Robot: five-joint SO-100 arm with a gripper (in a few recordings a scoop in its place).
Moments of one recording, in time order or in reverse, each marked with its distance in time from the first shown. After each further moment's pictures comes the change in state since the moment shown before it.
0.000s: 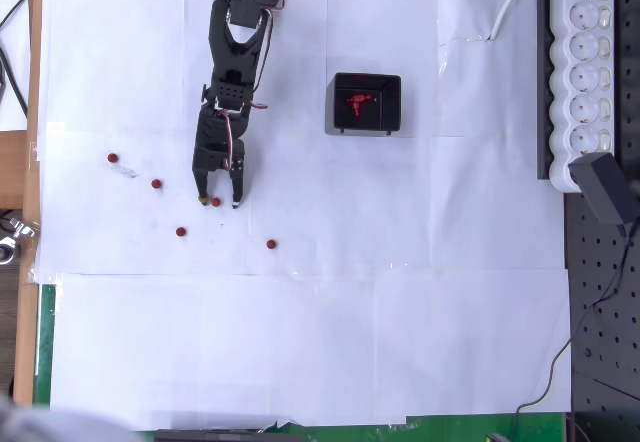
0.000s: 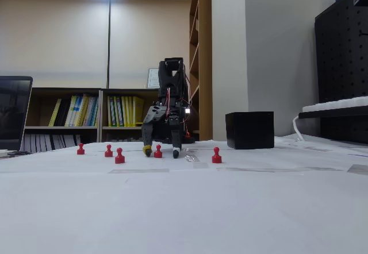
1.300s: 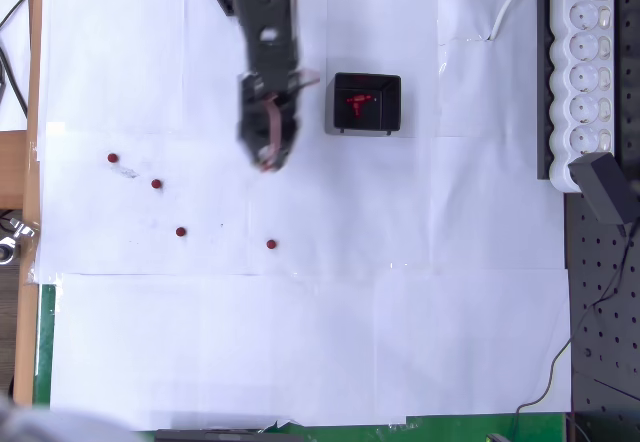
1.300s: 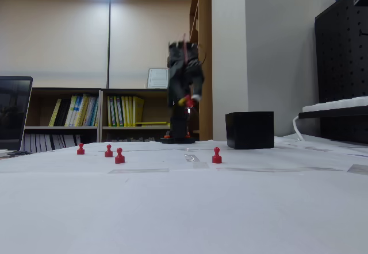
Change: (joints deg) arm -33.0 -37.4 43.8 117.7 -44.0
